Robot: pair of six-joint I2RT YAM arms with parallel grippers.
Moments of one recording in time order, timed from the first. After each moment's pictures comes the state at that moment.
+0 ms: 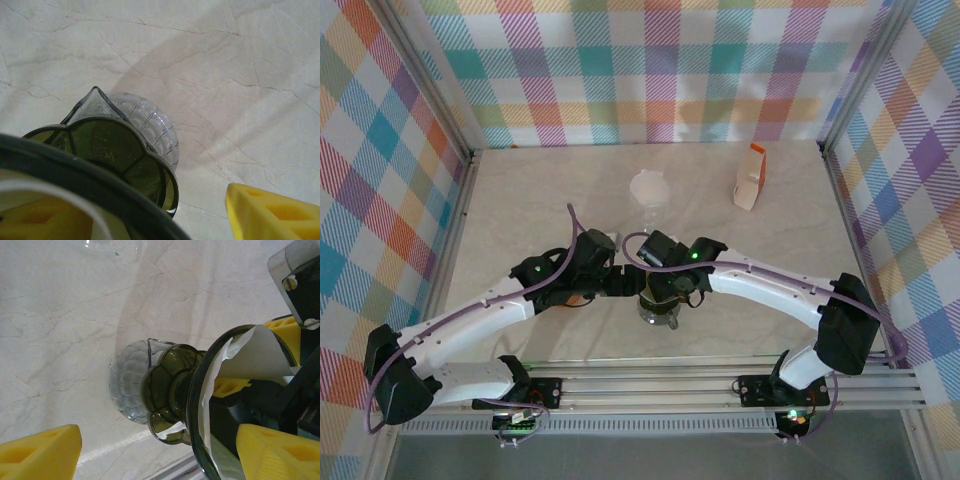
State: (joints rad) left arm -0.87 1.16 0.99 -0.66 0.01 -0.76; right arm 0.99 1.52 1.21 -0.94 0.26 0.53
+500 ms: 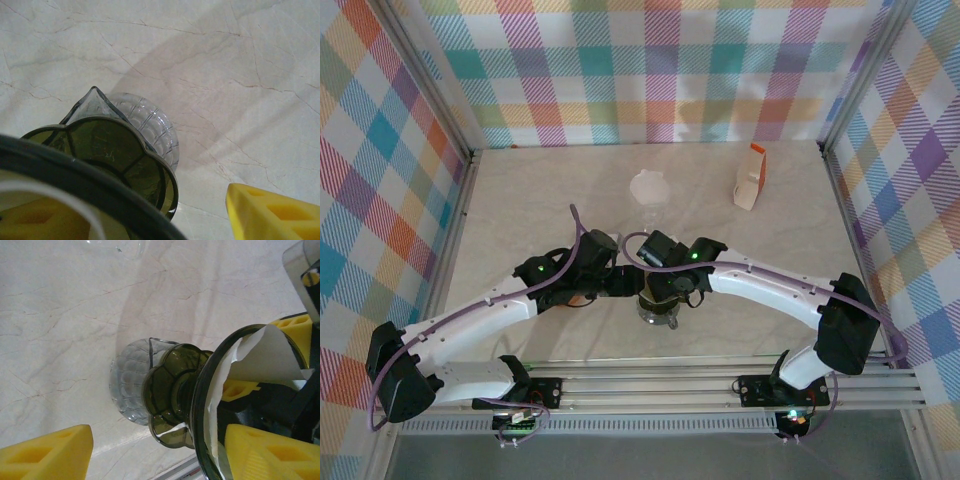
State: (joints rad) left arm -0.87 1.18 0.98 -0.66 0.01 -0.77; right arm 0.99 1.52 1.21 -0.93 0.25 0.53
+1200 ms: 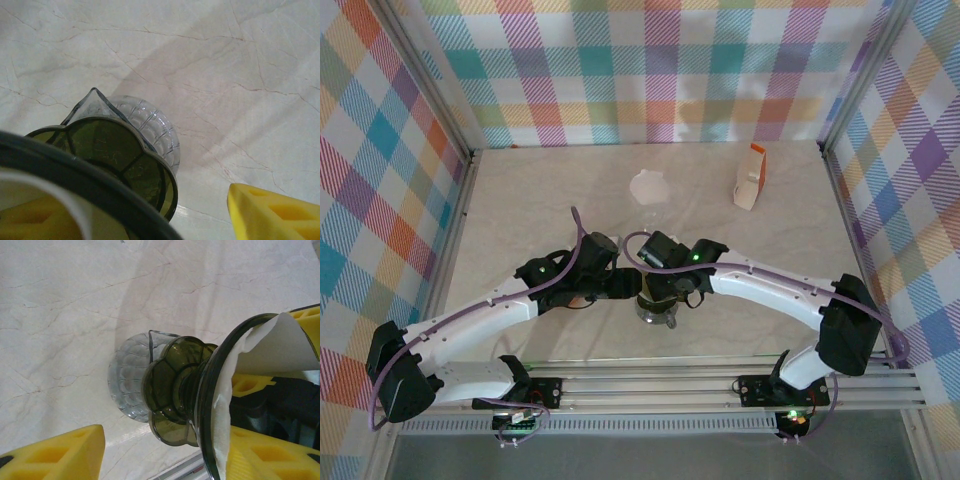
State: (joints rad) left arm -0.87 1.18 0.96 -0.65 0.01 -0.77; right arm 0.99 1.51 1.19 -0.90 0.25 0.55
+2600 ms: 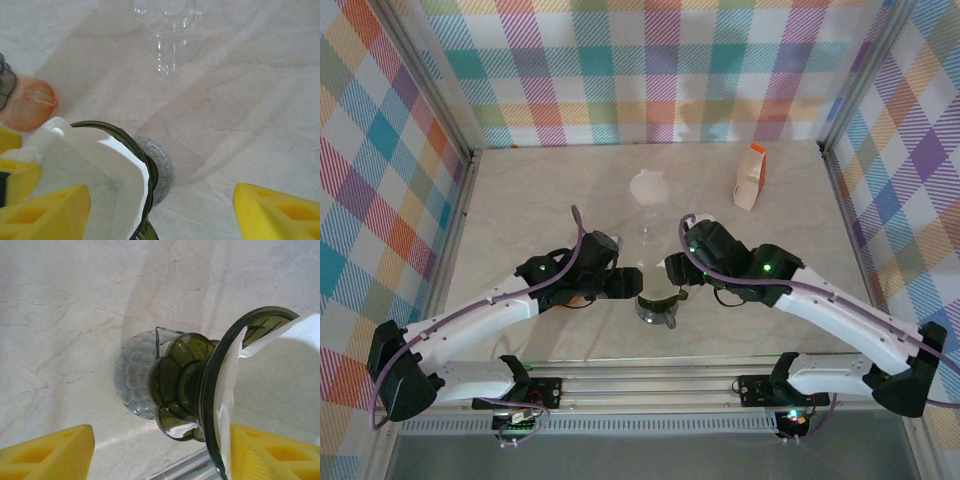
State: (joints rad) left arm -0.87 1.18 0.98 -0.70 0.01 -0.77; right arm 0.97 1.14 1.19 -0.91 0.31 0.54
